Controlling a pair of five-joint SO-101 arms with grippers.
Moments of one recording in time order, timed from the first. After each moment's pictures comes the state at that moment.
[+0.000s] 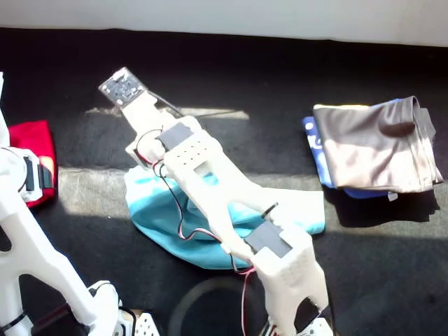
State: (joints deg) left arm -40.3 -27.7 4.4 95.3 -23.6; right arm -46.9 27.1 -20.3 55.7 10.3
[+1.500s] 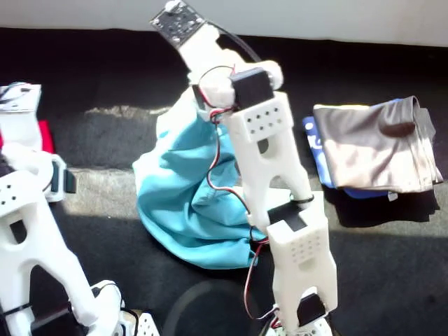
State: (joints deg) left arm -32.7 -25.5 20.5 82.0 -24.7; right arm -30.9 31.6 -74.7 97.6 23.6
